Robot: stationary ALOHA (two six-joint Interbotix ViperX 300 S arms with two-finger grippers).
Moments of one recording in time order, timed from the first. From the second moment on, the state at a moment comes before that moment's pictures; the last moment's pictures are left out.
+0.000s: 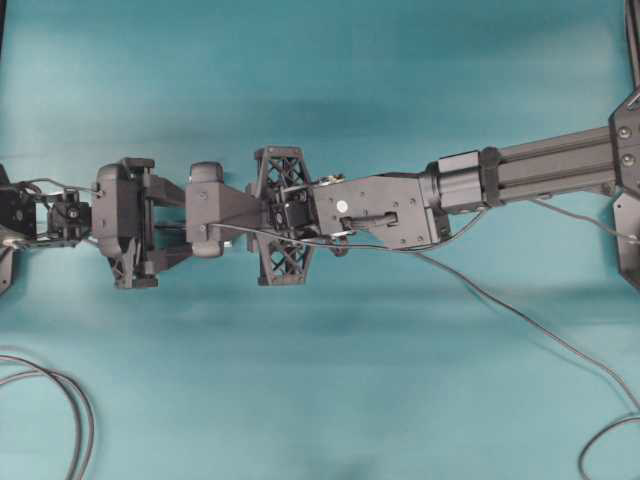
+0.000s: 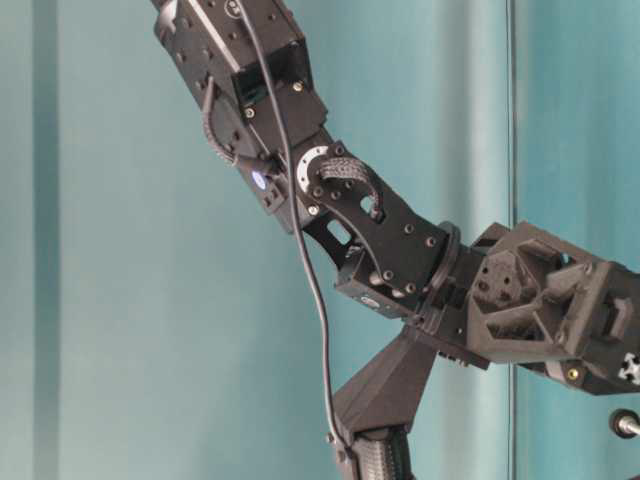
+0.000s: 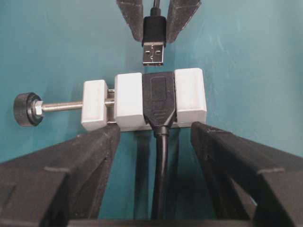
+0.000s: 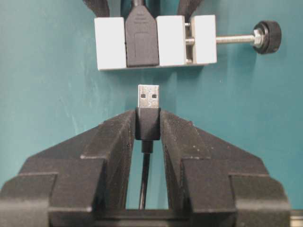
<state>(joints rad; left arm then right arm) 0.08 0.21 1.24 -0.01 -0.89 0.15 0.00 0.48 0.08 -0.33 0.48 0.20</state>
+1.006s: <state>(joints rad) 0.08 0.21 1.22 -0.01 -0.88 0.17 0.01 0.48 0.07 -0.33 0.46 0.15</state>
